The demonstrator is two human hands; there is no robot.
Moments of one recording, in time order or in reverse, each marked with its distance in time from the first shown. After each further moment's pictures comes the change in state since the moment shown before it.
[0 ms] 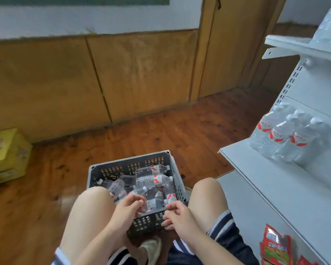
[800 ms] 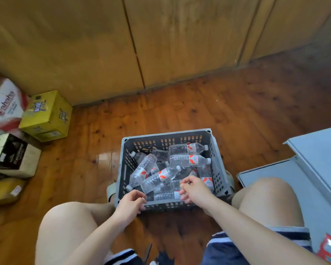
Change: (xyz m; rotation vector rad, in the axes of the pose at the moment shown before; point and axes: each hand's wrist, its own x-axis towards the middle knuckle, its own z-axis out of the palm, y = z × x) left_hand 0.062 -0.088 -0.094 0.200 0.119 -0.304; right_hand 0.143 -0.009 0.062 -0.189 -0.164 0.155
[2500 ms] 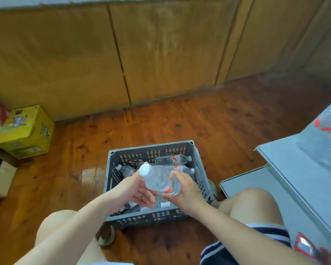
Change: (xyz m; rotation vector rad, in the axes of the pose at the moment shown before) left_hand -0.046 0.124 -0.011 -0.025 -0.421 0.037; right_hand -0.050 -0.023 -0.014 -0.496 0.226 -0.596
